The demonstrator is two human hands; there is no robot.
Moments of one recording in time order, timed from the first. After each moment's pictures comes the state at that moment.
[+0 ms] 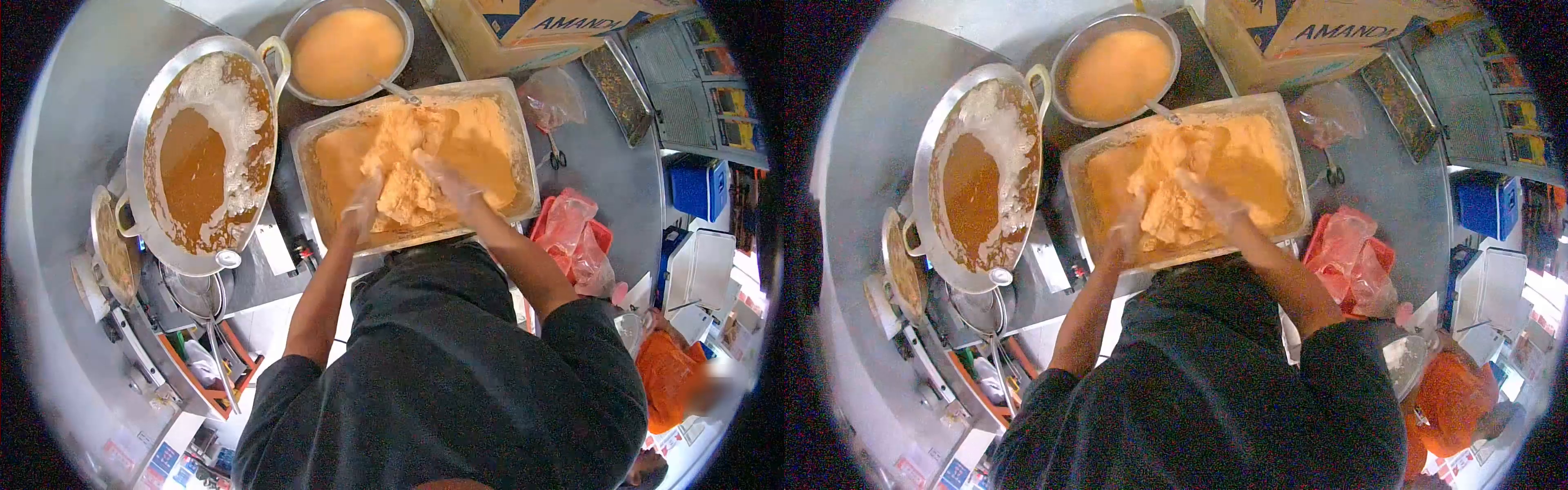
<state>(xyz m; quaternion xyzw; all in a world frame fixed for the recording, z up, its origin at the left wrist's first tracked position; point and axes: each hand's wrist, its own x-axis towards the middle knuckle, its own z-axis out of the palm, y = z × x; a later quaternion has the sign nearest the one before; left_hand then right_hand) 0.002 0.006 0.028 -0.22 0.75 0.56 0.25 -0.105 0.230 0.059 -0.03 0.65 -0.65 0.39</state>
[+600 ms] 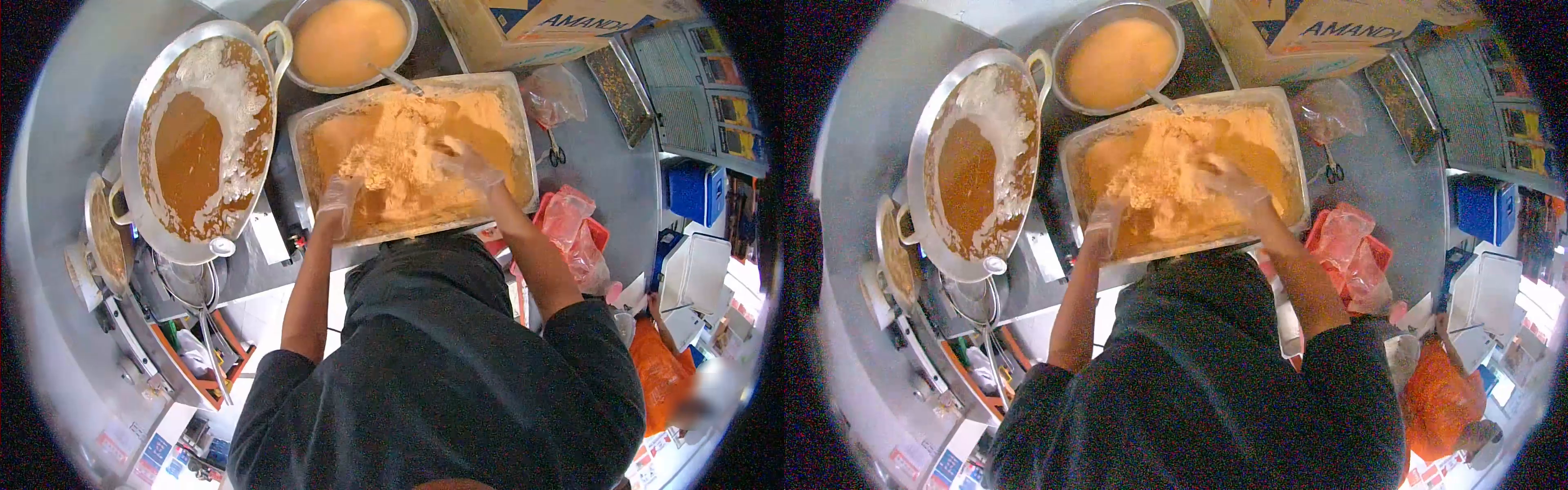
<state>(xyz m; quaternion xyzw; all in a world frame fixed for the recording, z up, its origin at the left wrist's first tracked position) 0.018 -0.027 0.053 -0.30 0.74 0.55 0.24 -0.139 0.270 0.074 -0.05 0.64 -0.61 0.46</state>
